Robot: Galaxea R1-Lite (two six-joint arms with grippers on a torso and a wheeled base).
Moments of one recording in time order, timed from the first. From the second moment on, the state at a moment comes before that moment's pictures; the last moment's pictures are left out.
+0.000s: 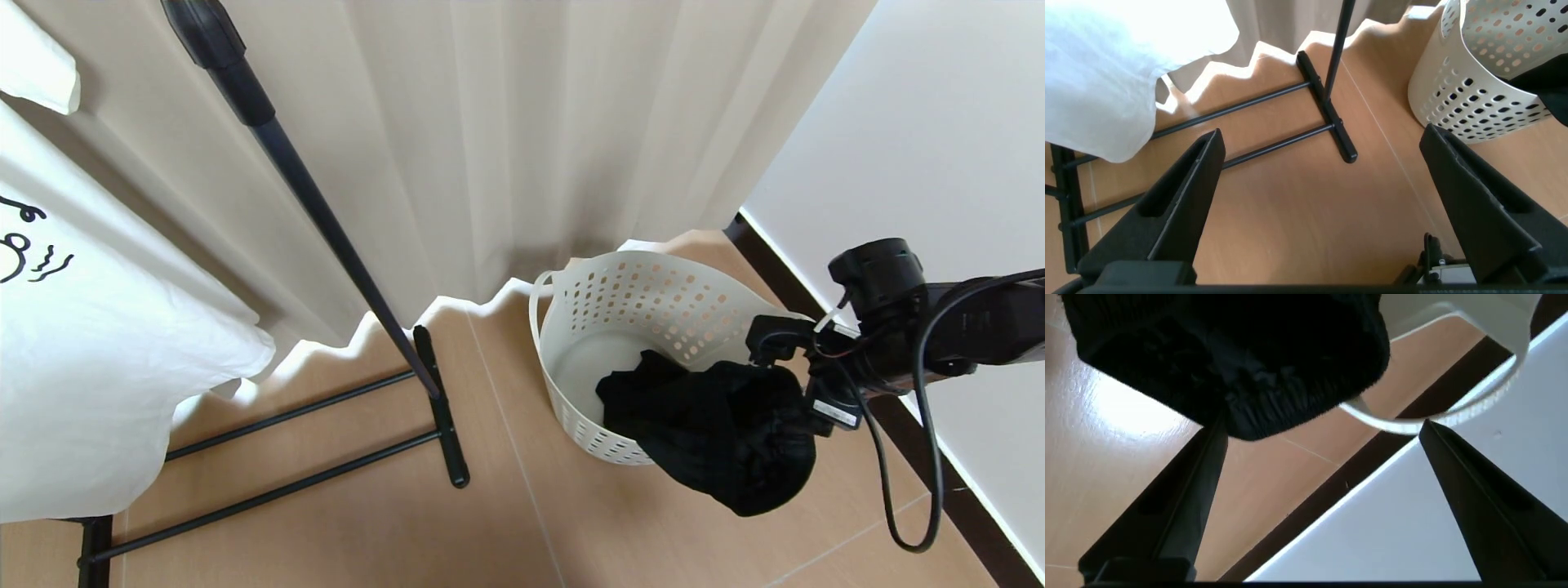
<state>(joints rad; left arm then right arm) -0.01 0.00 -0.03 0.07 -0.04 -0.01 0.10 1.89 -1.16 0.23 -0.17 -0.91</state>
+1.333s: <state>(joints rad) -0.01 0.00 -0.03 0.07 -0.04 -0.01 0.11 2.18 -1.45 0.21 -0.16 -0.90</state>
